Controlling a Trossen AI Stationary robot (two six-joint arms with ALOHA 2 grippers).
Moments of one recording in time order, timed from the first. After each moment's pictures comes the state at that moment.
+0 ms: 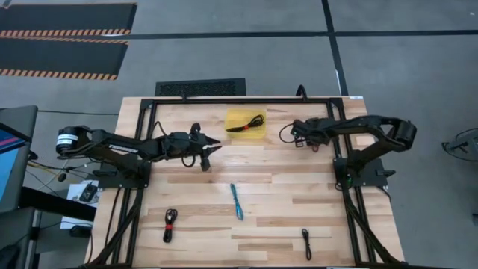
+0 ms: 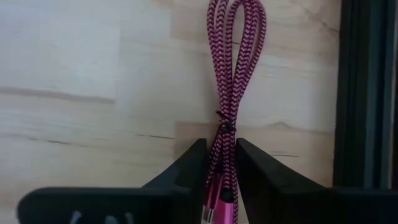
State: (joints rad) left arm 0.14 1.25 0.43 0.48 -0.16 -0.03; right arm -0.54 1.46 0.57 -0.67 0.46 0.92
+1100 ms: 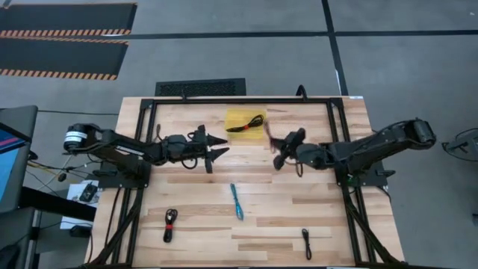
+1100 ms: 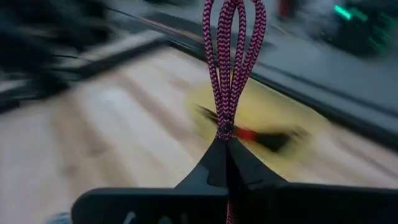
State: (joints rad) left arm 0.07 1.37 0.43 0.90 -0.15 -0.18; right arm 0.13 1.18 0.57 0.22 0.72 0.38
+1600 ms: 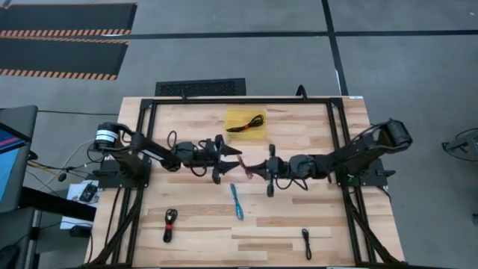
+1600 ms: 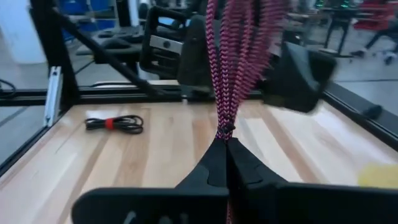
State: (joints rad) left arm 0.01 1.69 0.54 1.31 0.02 -0.26; right arm 0.20 1.52 0.60 0.83 0.30 0.02
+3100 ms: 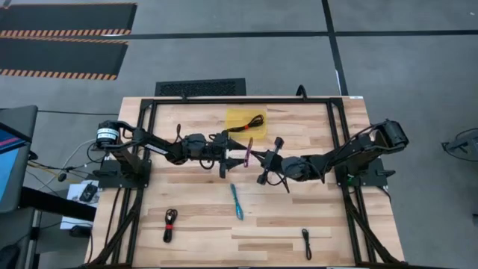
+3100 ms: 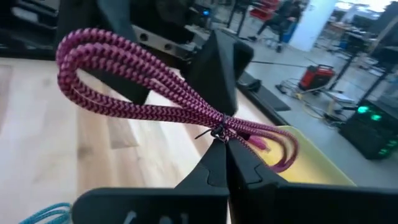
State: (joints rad) left arm 0.09 1.70 0.63 1.06 0.14 -0.24; right arm 0.19 1.55 0.65 0.67 0.73 -0.08
